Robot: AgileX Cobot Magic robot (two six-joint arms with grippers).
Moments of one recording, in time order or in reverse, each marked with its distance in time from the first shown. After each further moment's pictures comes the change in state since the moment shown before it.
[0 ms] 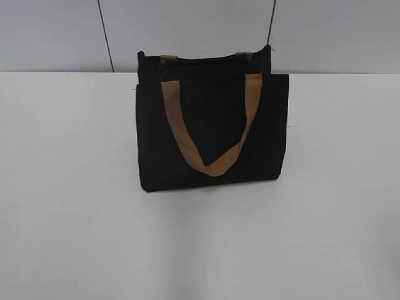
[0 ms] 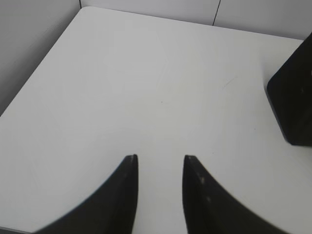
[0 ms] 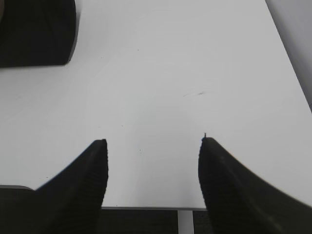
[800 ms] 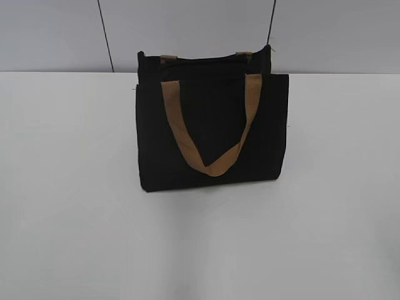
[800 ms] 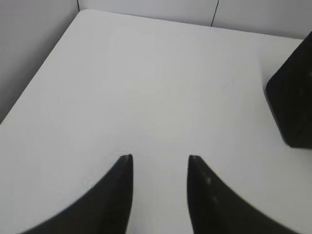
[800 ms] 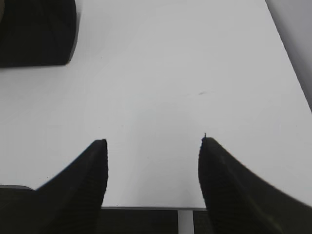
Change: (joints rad) left arm 0.000 0.046 -0.019 -0.011 -0.042 0.030; right arm 0.000 0.000 0.000 0.000 0.000 0.000
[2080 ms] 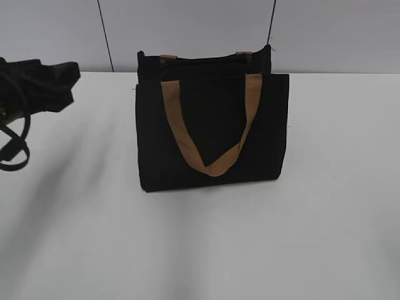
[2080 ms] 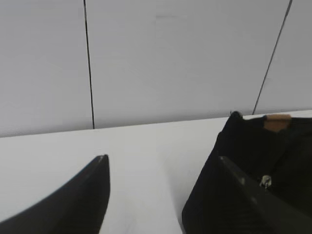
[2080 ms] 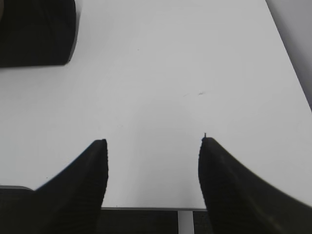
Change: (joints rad) left arm -0.372 1.336 0.072 -0.238 -1.692 0.207; right arm 0.000 0.000 0.000 0.000 0.000 0.000
